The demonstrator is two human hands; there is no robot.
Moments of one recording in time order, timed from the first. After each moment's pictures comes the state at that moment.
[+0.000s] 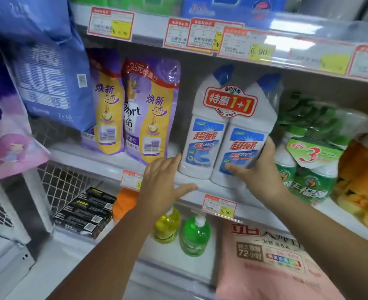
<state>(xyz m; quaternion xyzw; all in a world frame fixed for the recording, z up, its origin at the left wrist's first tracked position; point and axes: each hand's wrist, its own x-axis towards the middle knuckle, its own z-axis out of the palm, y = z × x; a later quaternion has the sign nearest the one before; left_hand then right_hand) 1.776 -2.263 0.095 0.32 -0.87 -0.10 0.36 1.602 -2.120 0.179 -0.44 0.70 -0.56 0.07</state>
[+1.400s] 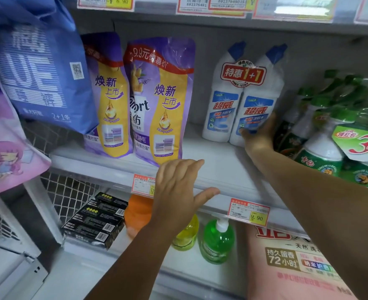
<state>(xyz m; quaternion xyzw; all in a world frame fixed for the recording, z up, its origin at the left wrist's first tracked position) 1.776 -2.268 0.078 0.27 -0.87 -0.02 0.41 1.543 -2.256 0.158 -0.25 0.74 -0.62 0.03</state>
